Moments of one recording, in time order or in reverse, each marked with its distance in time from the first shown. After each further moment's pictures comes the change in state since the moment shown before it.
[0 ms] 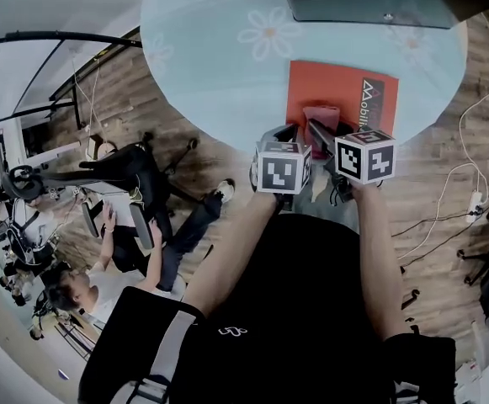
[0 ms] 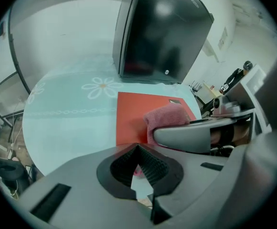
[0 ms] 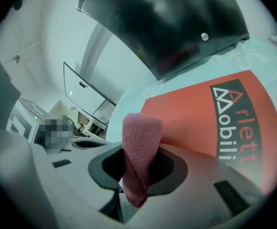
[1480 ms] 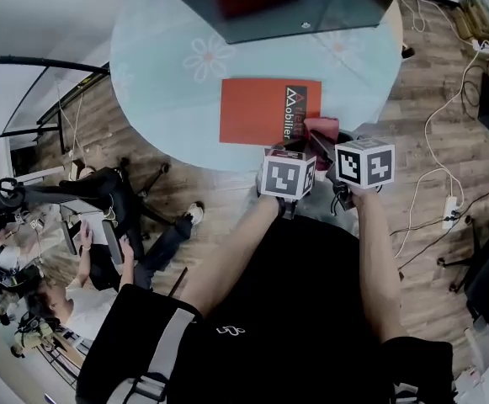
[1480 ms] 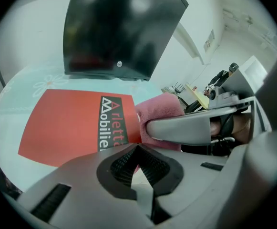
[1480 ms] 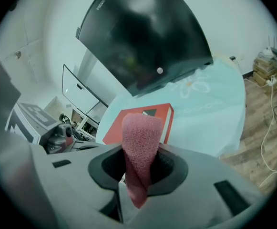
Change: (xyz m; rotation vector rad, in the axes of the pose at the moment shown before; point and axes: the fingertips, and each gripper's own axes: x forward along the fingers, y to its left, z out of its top) left arm 0.043 -0.184 0.006 0.048 -0.005 -0.170; right arm -0.136 -0.104 -0.001 -0.027 -0.010 -0.082
